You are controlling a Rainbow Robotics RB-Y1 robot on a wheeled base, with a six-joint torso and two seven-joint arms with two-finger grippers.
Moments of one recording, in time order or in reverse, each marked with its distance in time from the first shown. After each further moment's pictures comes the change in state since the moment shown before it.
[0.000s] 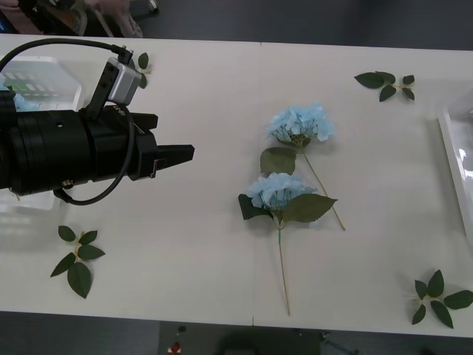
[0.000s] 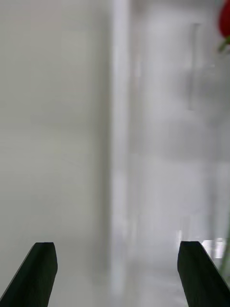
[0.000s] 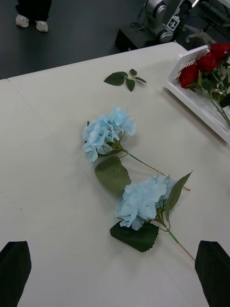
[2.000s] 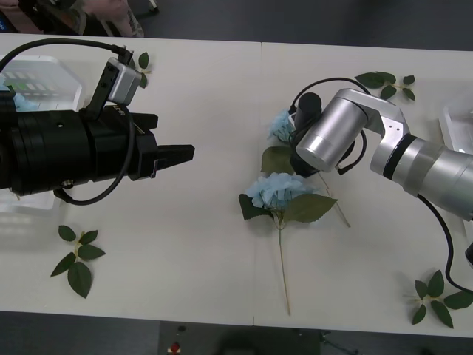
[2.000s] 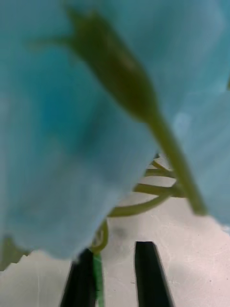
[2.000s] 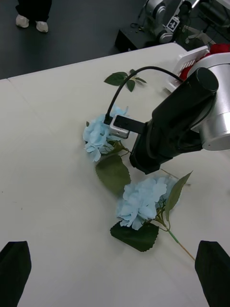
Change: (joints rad) right arm -0.577 0.715 0.623 0.040 0.964 0.206 -0.673; left arm 0.000 0.000 0.000 0.000 0.000 0.000 0.000
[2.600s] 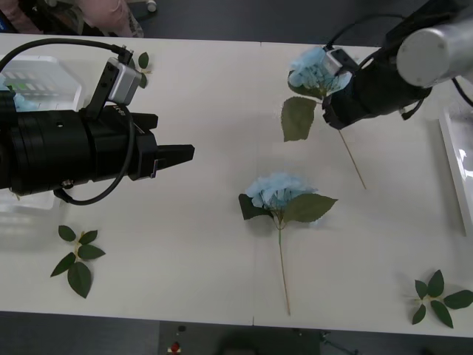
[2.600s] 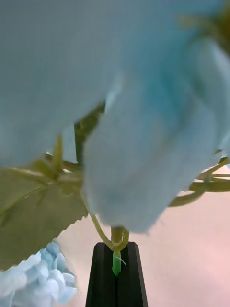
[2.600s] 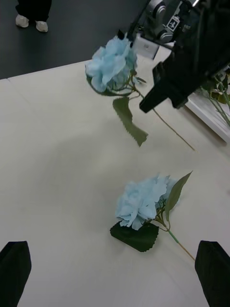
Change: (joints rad) right arm 0.000 -0.314 -0.330 -0.124 -0.699 -0.052 0.612; left arm 0.000 0.000 0.000 0.000 0.000 0.000 0.000
